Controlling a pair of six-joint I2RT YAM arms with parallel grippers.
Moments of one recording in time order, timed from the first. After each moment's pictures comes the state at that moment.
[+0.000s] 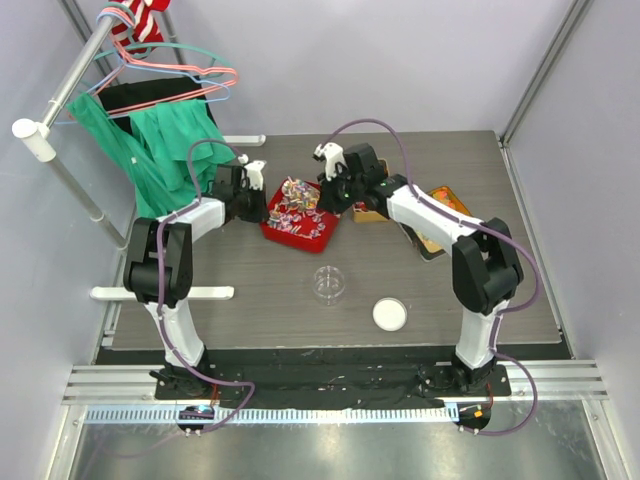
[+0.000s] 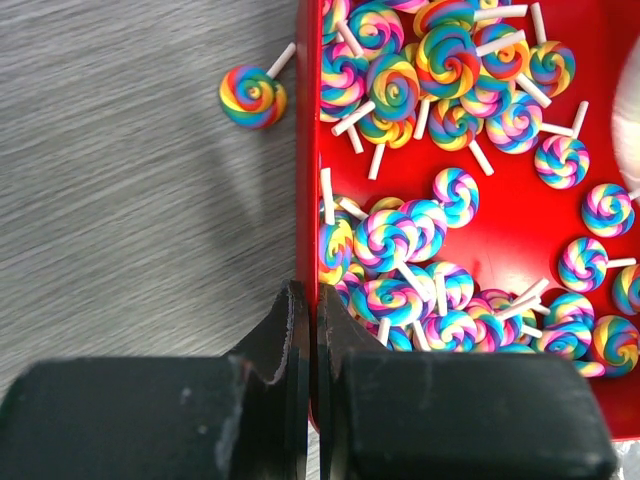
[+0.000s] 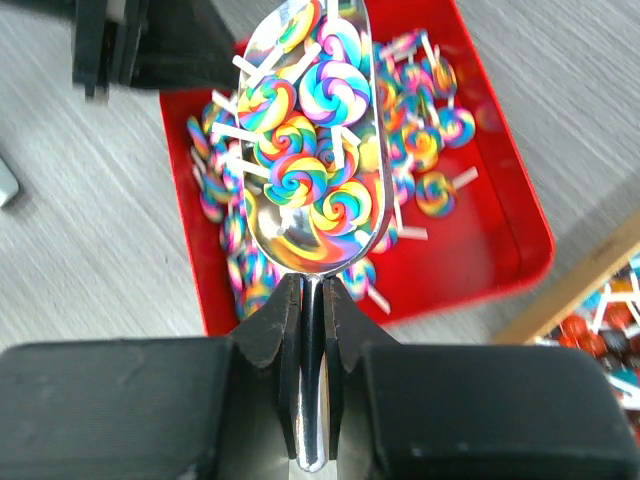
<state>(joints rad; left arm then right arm) -0.18 1.89 1.21 -0.14 0.35 -0.01 0.56 1.89 1.52 -0.26 -0.33 -0.05</state>
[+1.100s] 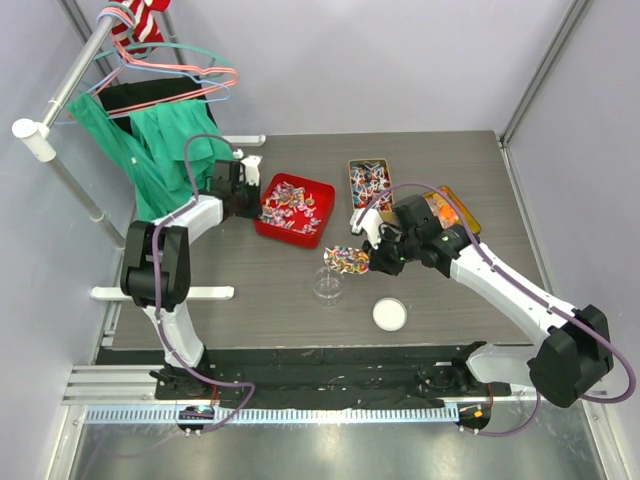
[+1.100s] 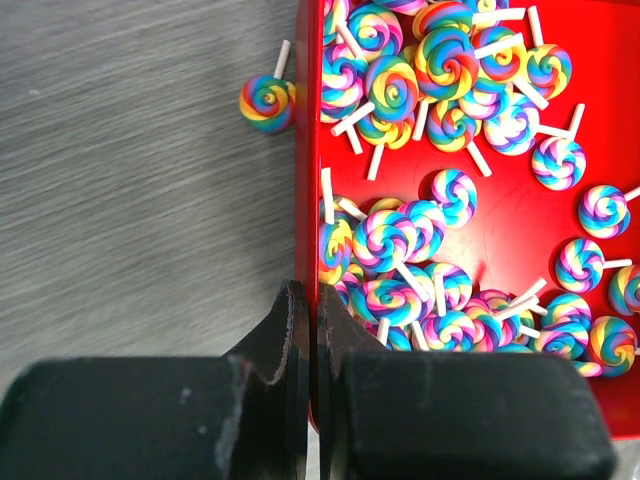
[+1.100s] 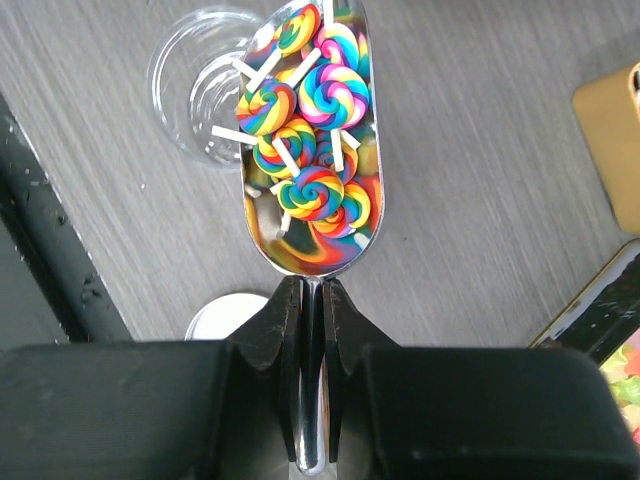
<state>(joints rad) -0.17 1.87 1.24 -0.18 0.23 0.00 0.56 1.25 0.98 -0.60 -0.37 -0.47</state>
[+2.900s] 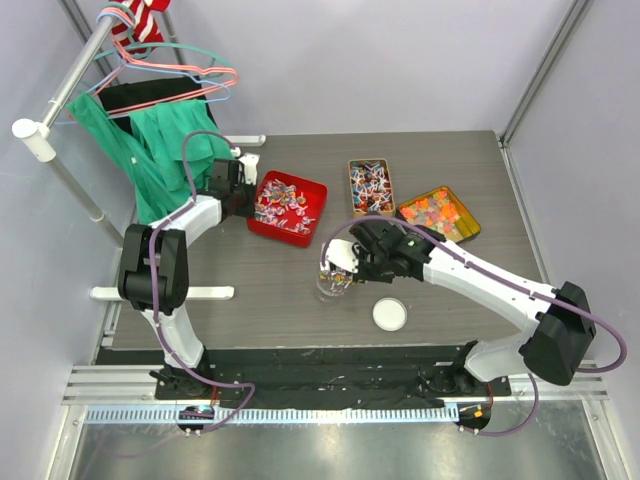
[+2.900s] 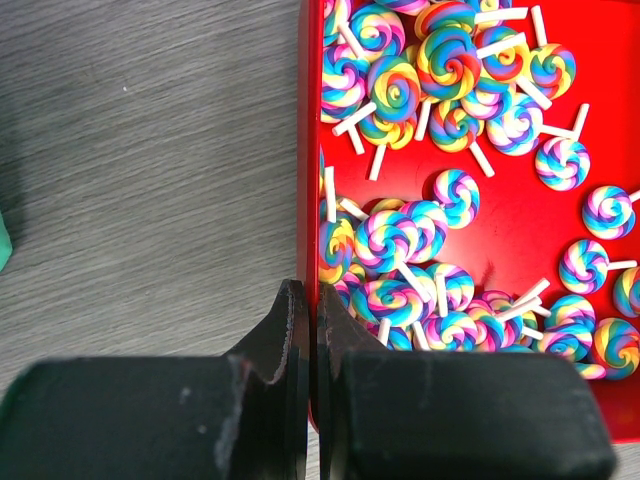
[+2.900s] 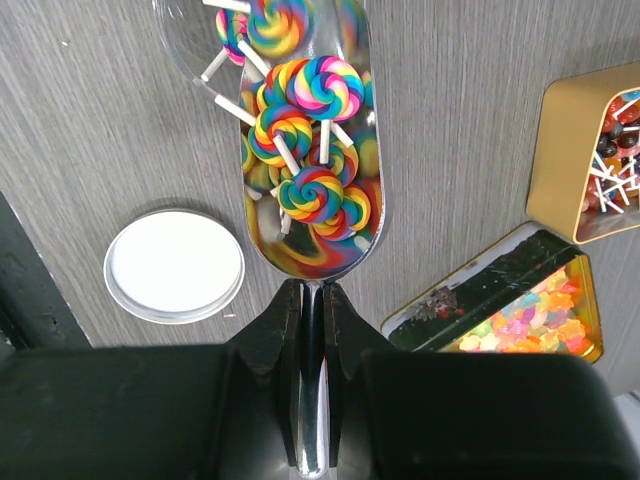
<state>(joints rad) -0.17 1.82 1.23 -0.19 0.11 0.05 0.84 1.36 1.12 -0.84 0.03 -0.70</state>
